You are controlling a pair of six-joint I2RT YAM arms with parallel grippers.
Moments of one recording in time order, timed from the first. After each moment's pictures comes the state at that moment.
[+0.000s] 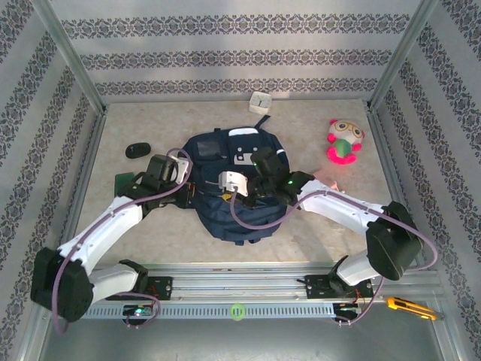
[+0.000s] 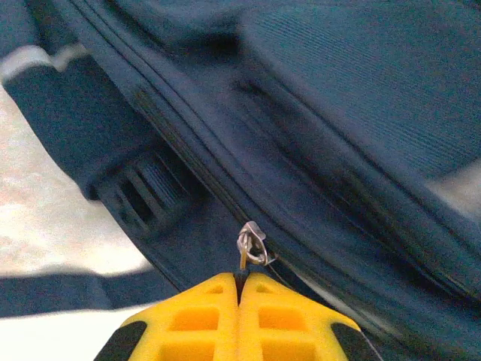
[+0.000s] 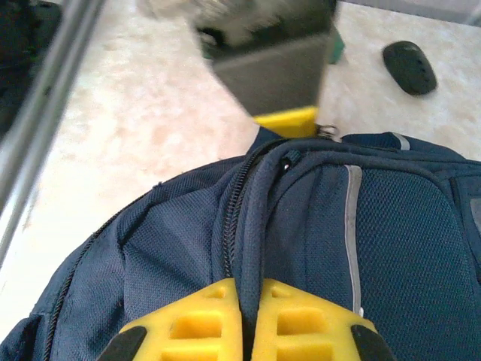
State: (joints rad) left arm -0.34 1.18 0.81 -0.51 0.15 -0.18; right arm 0.74 1.46 1.00 -0.25 -0.59 -0.66
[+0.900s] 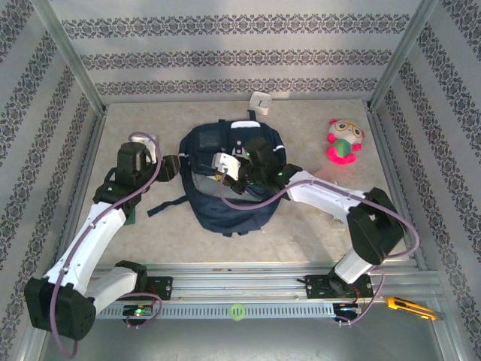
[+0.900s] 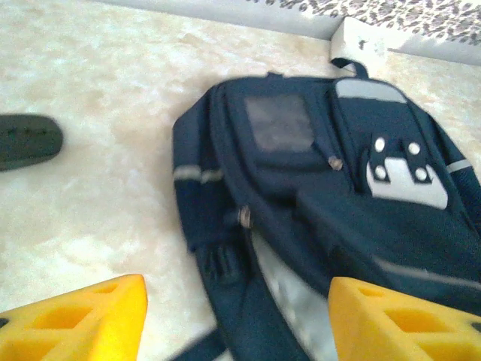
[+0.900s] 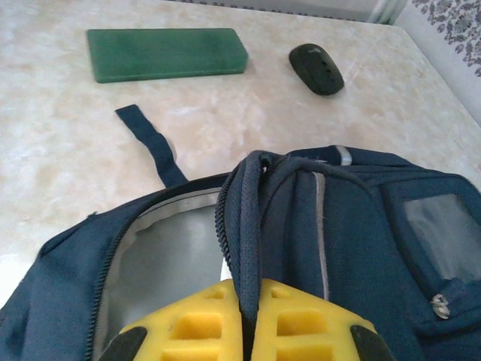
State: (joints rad) left arm -0.18 1.01 0.87 -0.45 0.03 -0.31; right arm 0.71 1.65 1.10 -0.03 -0.43 -0.51
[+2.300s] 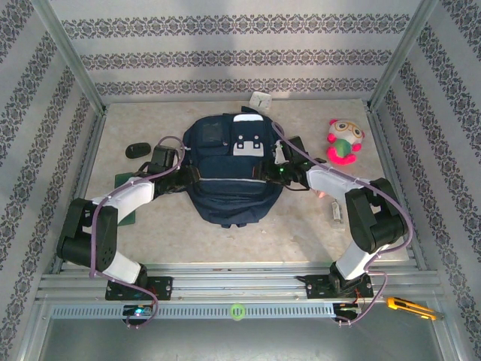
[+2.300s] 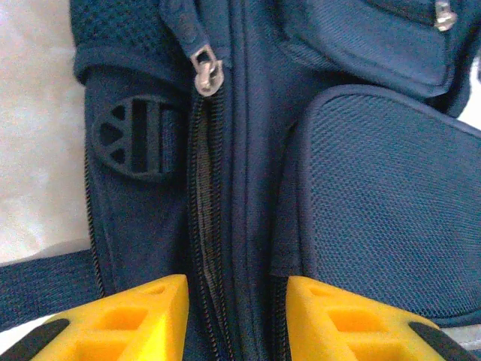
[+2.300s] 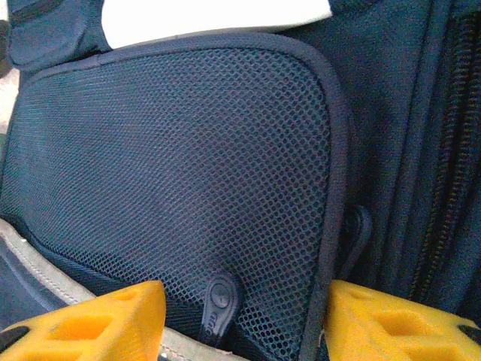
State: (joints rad) left arm -0.22 1.51 0.81 -0.17 0.25 -0.61; right arm 0.40 1.67 0.98 -0.21 -0.41 0.58
